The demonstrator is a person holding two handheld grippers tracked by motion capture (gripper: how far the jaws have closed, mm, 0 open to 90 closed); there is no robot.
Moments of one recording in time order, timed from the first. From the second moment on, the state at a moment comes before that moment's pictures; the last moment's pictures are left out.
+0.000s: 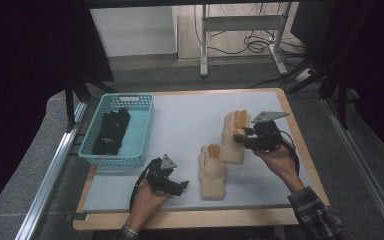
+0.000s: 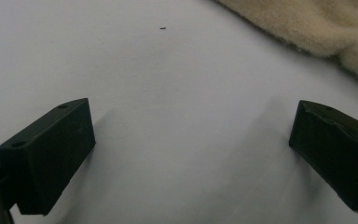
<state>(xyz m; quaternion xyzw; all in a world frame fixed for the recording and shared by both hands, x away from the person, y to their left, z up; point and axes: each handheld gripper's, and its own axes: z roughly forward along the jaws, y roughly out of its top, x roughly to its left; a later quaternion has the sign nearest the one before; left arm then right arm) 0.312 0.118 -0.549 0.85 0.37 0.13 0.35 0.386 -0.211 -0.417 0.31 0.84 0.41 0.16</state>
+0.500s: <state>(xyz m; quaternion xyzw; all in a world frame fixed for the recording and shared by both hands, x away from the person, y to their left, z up) 0.312 0.118 -0.549 0.85 0.37 0.13 0.35 0.340 -0.167 -0.457 0.24 0.88 0.41 0.08</state>
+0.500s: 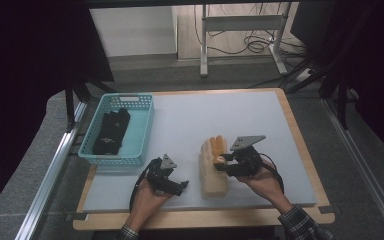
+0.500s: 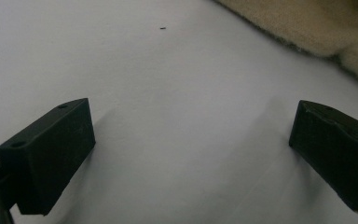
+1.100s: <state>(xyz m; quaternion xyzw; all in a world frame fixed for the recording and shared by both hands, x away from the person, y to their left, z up) 0.312 0.118 -0.549 0.85 0.37 0.13 0.35 0.346 -0.160 -0.490 0.26 0.88 0.39 0.08</state>
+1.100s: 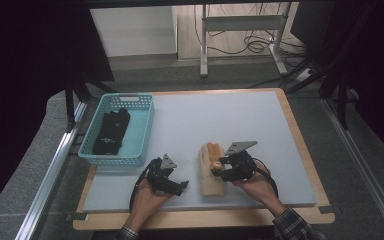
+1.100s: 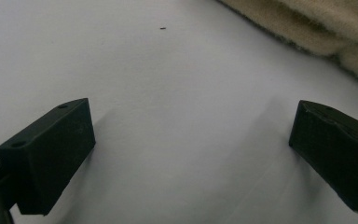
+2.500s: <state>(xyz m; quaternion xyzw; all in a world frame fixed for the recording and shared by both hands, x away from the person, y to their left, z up) 0.287 0.170 -0.552 0.82 0.43 0.15 0.35 0.322 -0.172 -0.524 0.25 0.89 0.38 0.06</state>
